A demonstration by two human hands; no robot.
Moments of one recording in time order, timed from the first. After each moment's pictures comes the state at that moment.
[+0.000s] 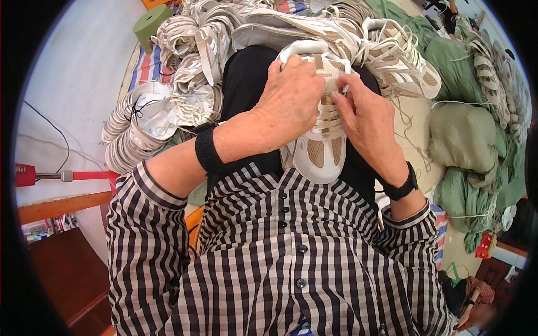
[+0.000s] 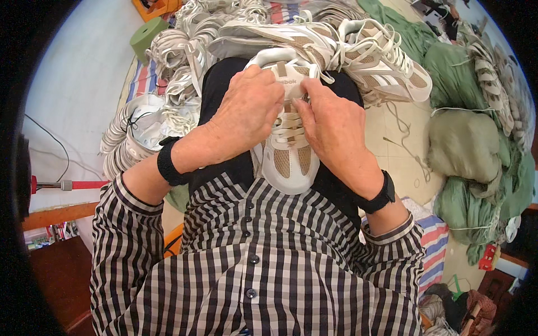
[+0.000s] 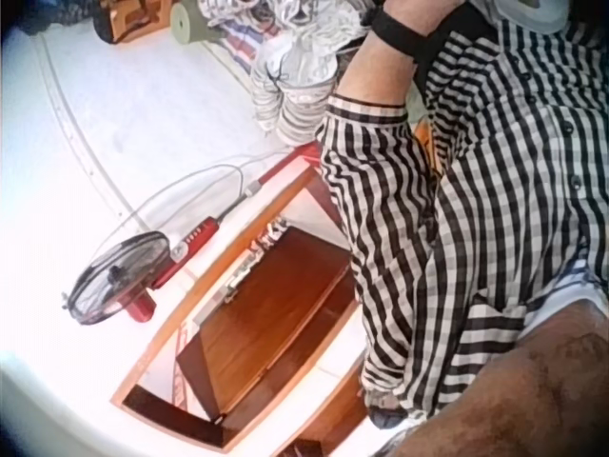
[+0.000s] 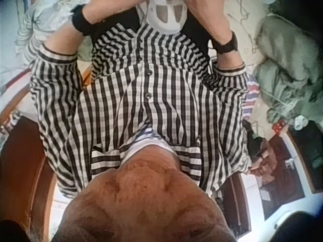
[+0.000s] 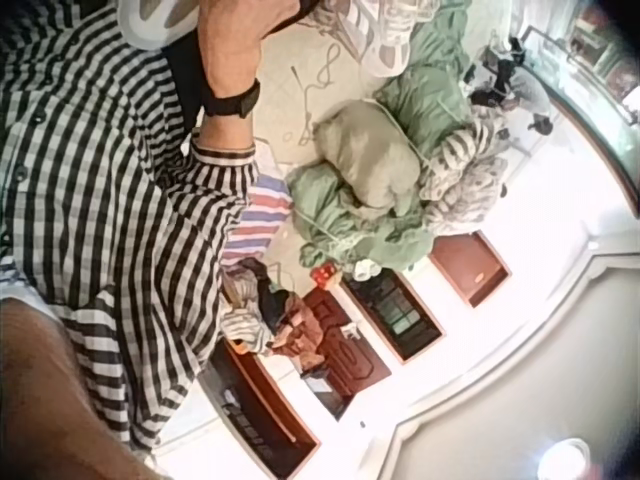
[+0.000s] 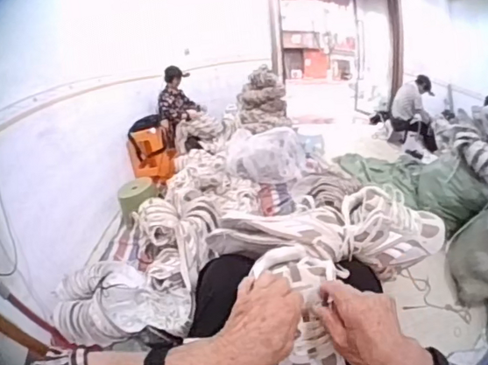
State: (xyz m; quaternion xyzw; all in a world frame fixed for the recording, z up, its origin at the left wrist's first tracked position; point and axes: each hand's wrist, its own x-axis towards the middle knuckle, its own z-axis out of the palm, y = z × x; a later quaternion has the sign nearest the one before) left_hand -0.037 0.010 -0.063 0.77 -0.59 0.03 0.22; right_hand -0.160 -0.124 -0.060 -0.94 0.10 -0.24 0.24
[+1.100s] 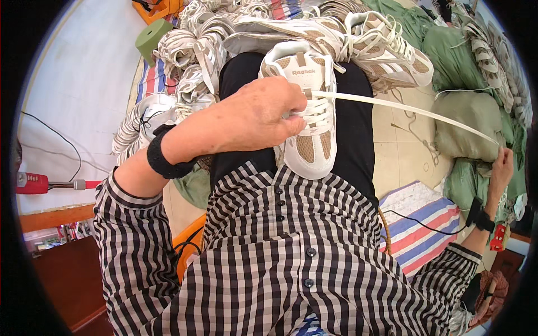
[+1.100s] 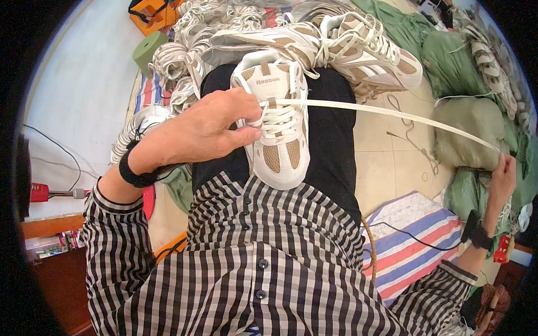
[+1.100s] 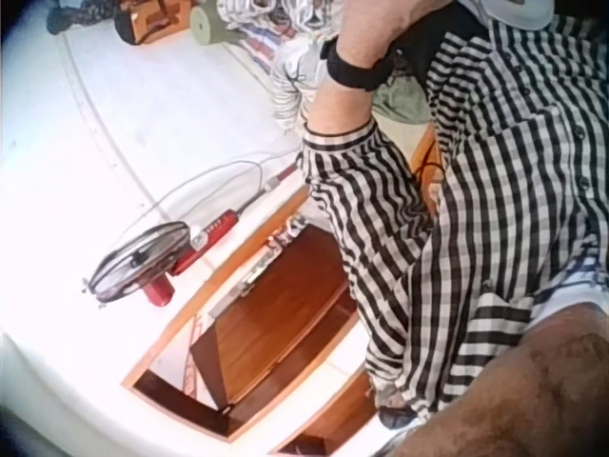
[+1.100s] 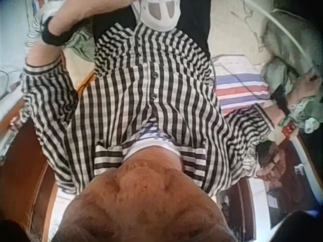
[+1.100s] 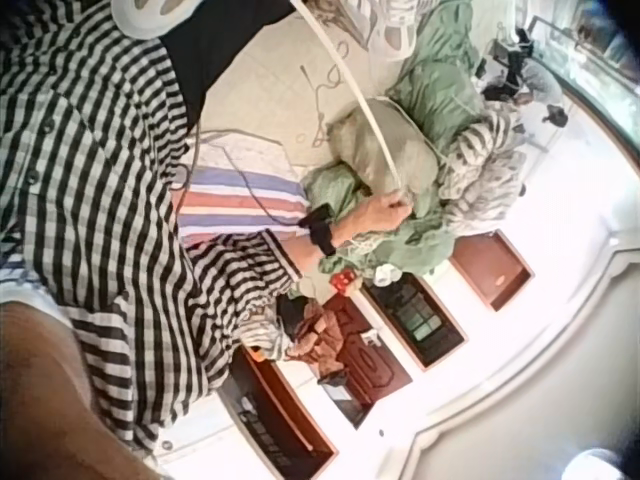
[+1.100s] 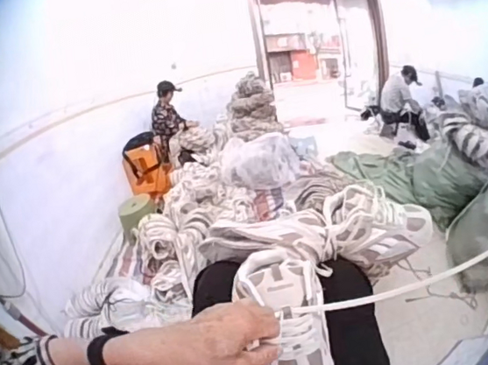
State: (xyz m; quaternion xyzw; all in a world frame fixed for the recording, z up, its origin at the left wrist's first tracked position) left_hand -0.036 0.036 -0.002 0.69 -0.66 -0.20 0.22; right_hand -0.499 -0.425 -0.015 -0.84 0.44 -0.32 -0.06
